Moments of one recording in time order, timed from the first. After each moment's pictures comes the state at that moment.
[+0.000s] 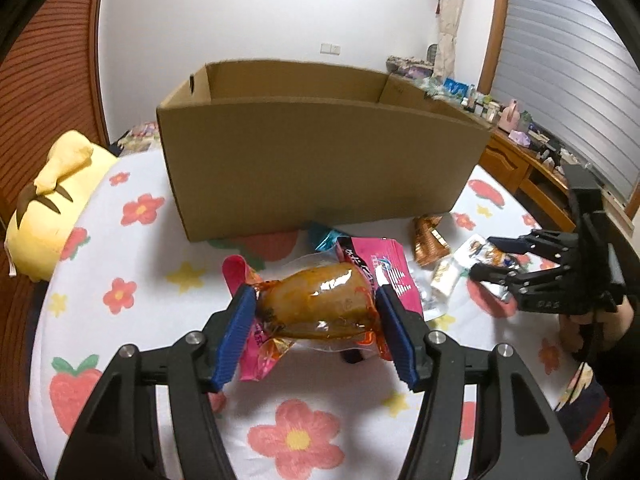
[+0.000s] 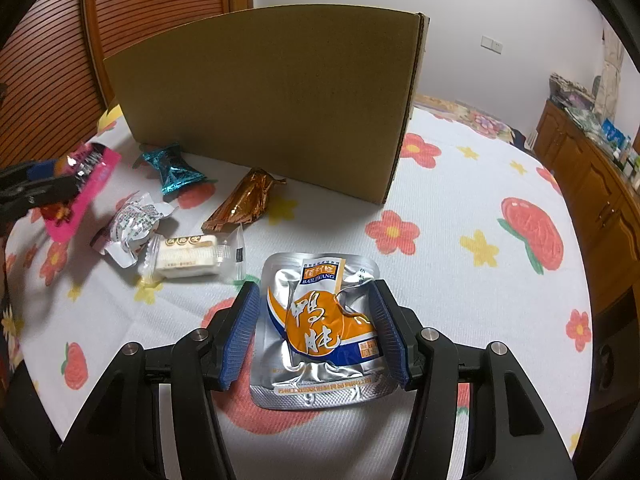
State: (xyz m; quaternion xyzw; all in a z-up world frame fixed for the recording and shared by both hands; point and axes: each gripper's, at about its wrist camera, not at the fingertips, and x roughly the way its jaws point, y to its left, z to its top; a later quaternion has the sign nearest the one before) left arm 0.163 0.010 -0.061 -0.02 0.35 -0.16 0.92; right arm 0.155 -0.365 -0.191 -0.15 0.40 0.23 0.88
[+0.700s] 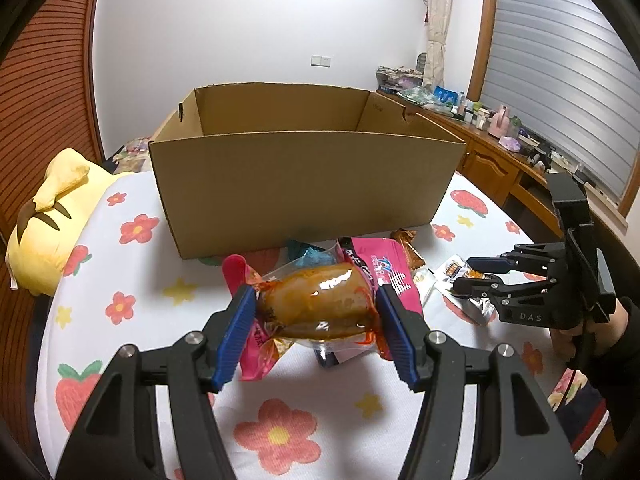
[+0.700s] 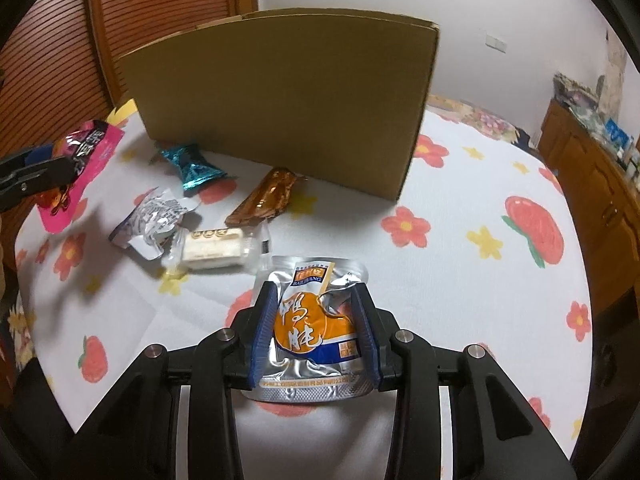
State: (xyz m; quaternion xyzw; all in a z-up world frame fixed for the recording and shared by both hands) left arm 0.155 0.001 -0.045 -0.02 0.34 -0.17 0.93; right arm 0.142 -0.356 -0.185 -0.15 0.40 0.24 0.87
